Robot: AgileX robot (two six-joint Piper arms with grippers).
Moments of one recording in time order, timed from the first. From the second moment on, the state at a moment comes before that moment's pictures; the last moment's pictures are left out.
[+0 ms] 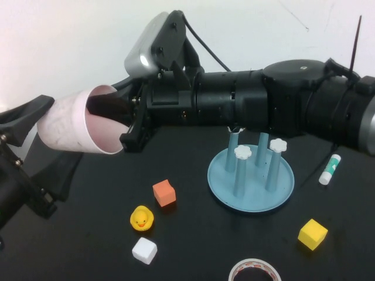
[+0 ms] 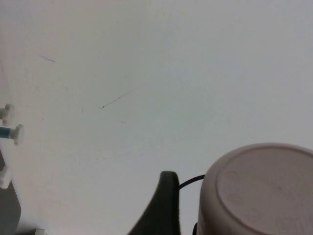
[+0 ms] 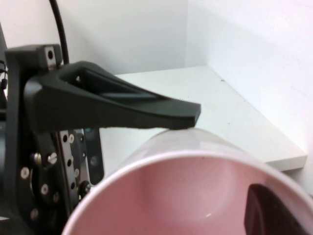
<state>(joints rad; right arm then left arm) 0.69 1.87 -1.54 1.67 0.63 -1.80 -0.07 1.11 -0.42 0.71 -0.92 -2.38</state>
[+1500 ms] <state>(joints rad) 0.70 1.92 -1.56 1.65 0.75 -1.80 -0.08 1.11 -0.41 0.69 -0.97 -2.16</state>
